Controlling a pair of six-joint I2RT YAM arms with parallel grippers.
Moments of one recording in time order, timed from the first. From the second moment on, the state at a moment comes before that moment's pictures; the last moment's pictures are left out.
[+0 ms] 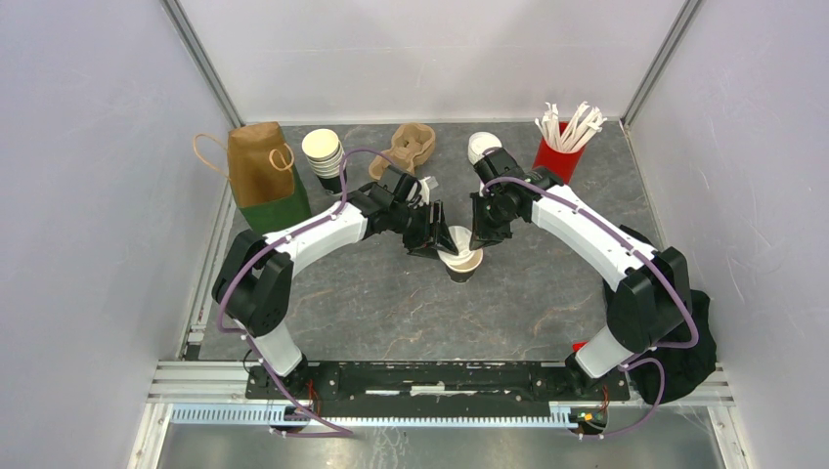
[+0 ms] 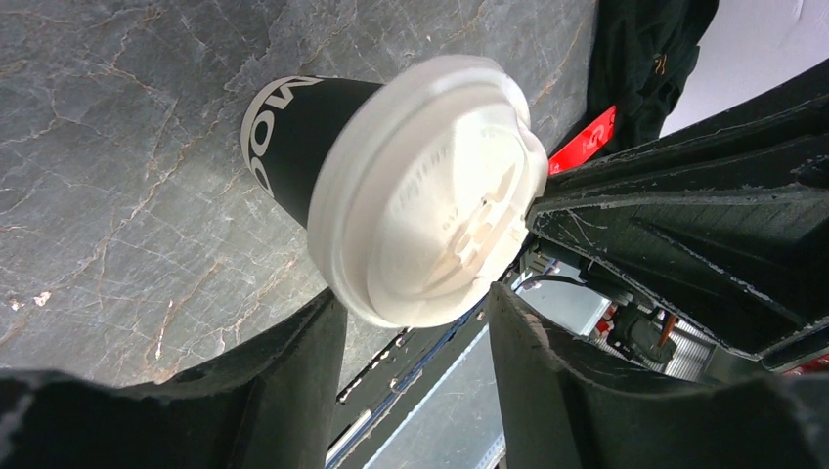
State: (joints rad) left arm -0.64 1.71 1.21 -0.40 0.58 -0.68; right arm 0.56 1.59 1.37 -0.94 -0.12 0.56
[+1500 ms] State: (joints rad) left arm -0.64 1.70 1.21 -0.40 0.58 -0.67; right arm 0.56 1.60 1.39 -0.91 -0.07 0.49
